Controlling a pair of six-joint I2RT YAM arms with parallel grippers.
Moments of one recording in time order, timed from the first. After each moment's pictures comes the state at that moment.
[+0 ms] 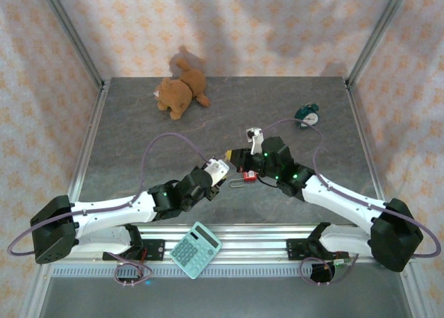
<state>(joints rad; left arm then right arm) -1.04 1.17 0.63 -0.01 -0.47 0.01 0.76 1.17 0.69 0.09 -0.20 0.67</state>
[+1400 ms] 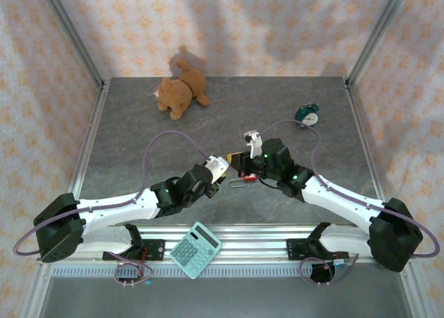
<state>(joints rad) -0.99 1.20 0.63 0.02 -0.41 0.00 0.74 1.17 0.66 0.09 -0.27 0.54</state>
